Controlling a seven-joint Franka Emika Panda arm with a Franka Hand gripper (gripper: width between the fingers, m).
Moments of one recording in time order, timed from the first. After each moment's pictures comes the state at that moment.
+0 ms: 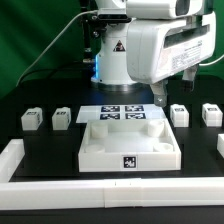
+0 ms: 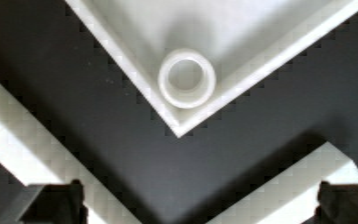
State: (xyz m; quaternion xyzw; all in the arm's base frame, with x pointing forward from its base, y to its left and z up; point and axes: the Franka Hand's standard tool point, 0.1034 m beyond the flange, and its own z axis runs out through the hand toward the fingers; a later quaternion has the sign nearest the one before) arm 0.566 0.056 0.115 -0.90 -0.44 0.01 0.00
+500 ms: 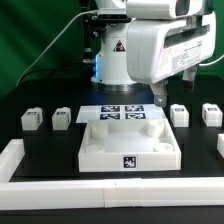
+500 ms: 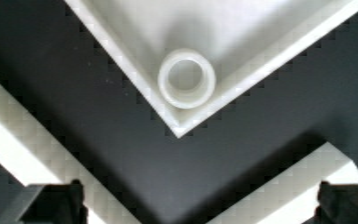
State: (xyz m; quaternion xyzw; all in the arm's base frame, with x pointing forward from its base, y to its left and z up) arm 0.566 0.056 0.115 -0.90 -0.44 0.01 0.00
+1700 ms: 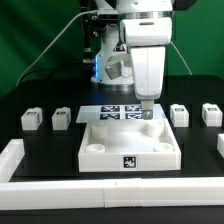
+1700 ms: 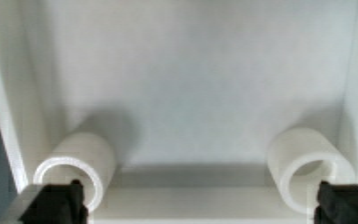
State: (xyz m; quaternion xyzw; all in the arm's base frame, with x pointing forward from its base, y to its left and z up) arm 0.492 0.021 0.068 -0.73 -0.68 -0.03 -0.02
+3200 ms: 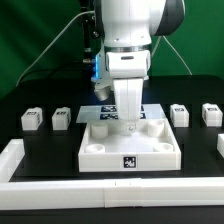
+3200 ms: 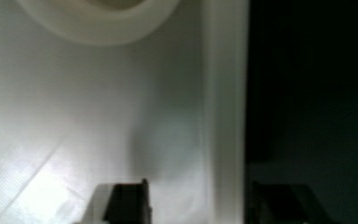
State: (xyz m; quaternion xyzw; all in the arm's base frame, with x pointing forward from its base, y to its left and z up) arm 0.425 -0.001 0.011 -0.74 -0.68 -0.02 0.00
